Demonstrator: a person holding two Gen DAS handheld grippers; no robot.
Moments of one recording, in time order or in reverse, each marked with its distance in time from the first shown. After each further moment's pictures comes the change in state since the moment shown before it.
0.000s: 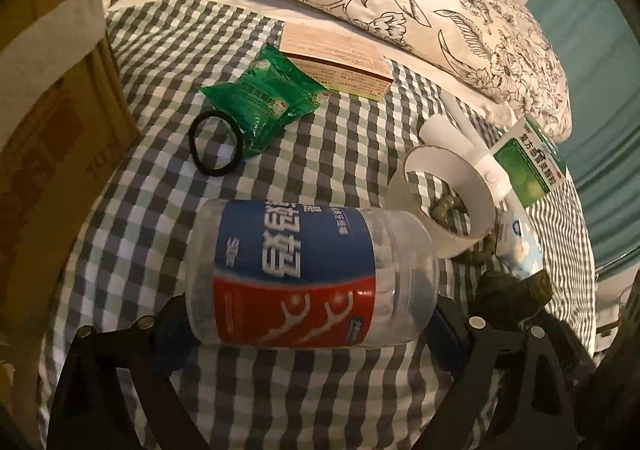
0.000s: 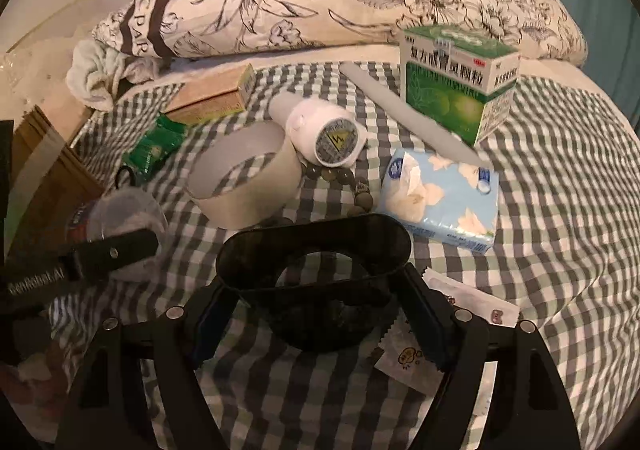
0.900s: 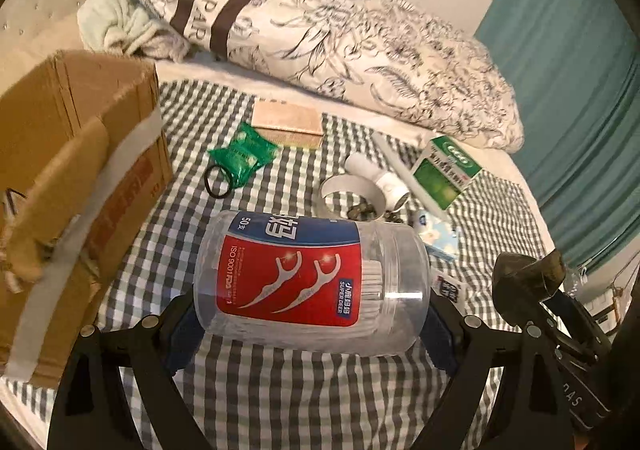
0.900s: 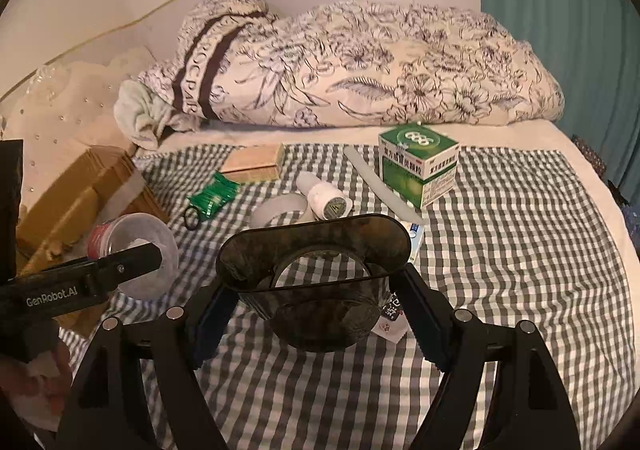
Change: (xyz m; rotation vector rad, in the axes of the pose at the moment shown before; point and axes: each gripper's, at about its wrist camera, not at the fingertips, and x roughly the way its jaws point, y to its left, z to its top) left arm -0.128 -0.039 -0.038 0.068 -0.177 -0.038; right arm -0.143 -0.001 -0.008 -0.049 -0.189 0.041
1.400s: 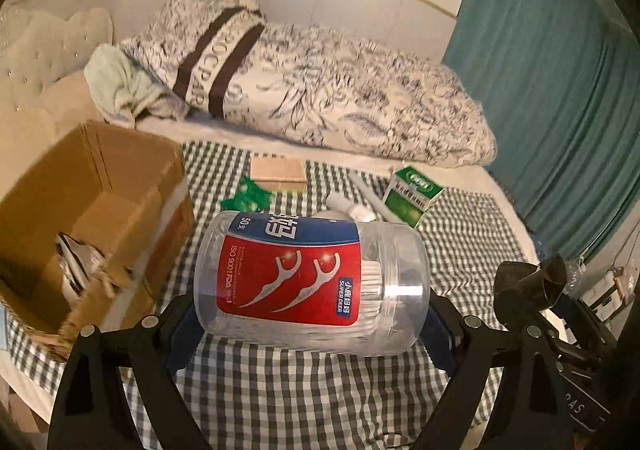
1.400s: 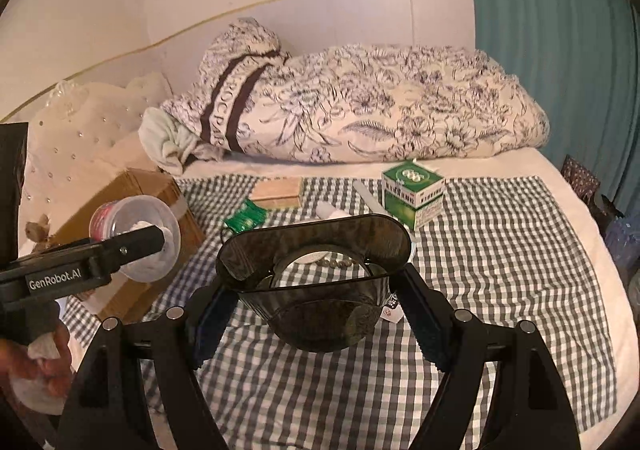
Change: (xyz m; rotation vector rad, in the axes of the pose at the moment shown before) left arm -0.102 -0.015 -0.003 0.090 -0.136 -0.016; right arm -0.094 0.024 -0.001 -0.010 -0.111 0.007
